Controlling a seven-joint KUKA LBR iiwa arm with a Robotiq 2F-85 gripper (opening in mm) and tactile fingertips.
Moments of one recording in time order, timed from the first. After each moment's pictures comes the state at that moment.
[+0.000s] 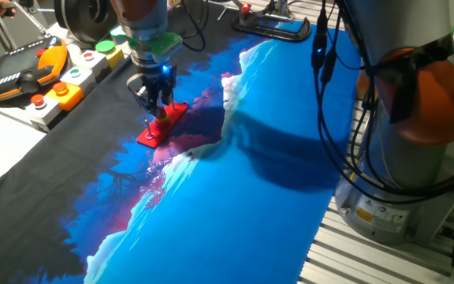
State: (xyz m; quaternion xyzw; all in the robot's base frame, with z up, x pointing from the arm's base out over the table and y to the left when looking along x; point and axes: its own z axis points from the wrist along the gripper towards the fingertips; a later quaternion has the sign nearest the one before) arm 0.599 0.006 0.083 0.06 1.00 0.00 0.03
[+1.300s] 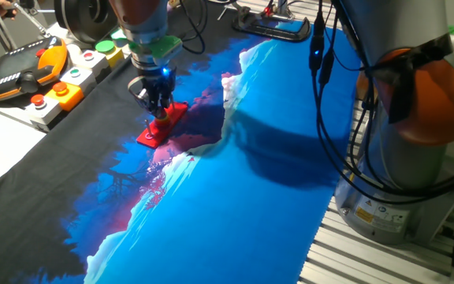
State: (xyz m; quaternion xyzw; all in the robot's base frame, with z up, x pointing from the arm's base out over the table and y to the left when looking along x) arm 0.603 0.004 0.076 0.05 1.00 0.00 0.03
